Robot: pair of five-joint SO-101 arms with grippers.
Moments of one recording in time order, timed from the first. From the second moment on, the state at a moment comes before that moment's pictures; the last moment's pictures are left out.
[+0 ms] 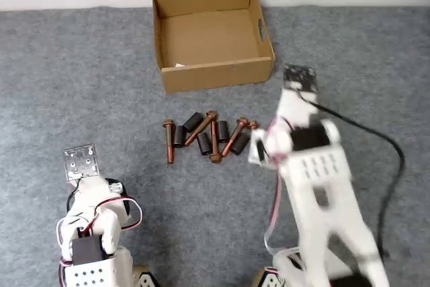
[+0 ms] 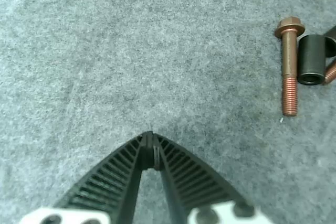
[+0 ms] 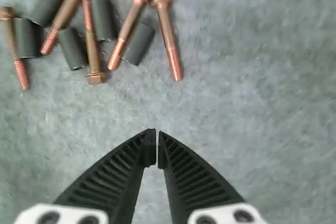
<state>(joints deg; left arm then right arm) -14.7 -99.2 96.9 64.5 11.7 -16.4 -25.4 26.5 81.4 -22.2</state>
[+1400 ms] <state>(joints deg) -14.7 -99.2 96.9 64.5 11.7 -21.4 26.5 -7.4 79.6 -40.0</state>
